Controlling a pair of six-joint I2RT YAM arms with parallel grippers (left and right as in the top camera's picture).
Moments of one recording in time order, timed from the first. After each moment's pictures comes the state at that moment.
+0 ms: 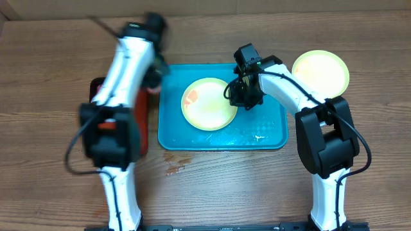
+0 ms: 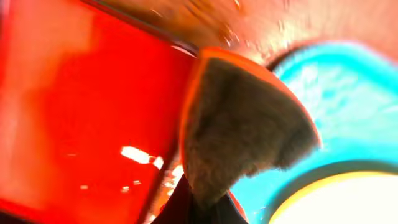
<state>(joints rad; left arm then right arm) -0.12 2.22 2.03 -1.31 -0.13 -0.60 0.40 2.17 1.63 -0.88 -0.18 0.38</state>
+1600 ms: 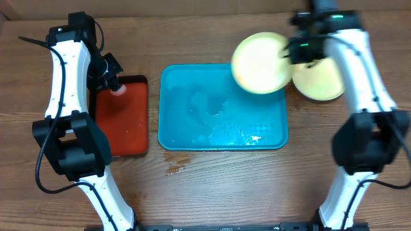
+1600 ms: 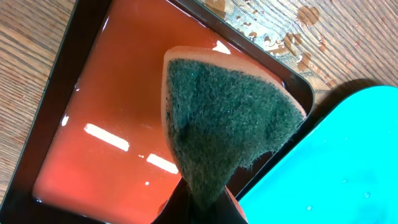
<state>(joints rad) 0.18 2.14 2.00 -1.35 0.06 -0.47 0.02 2.11 2.04 -1.18 -0.17 -0.06</state>
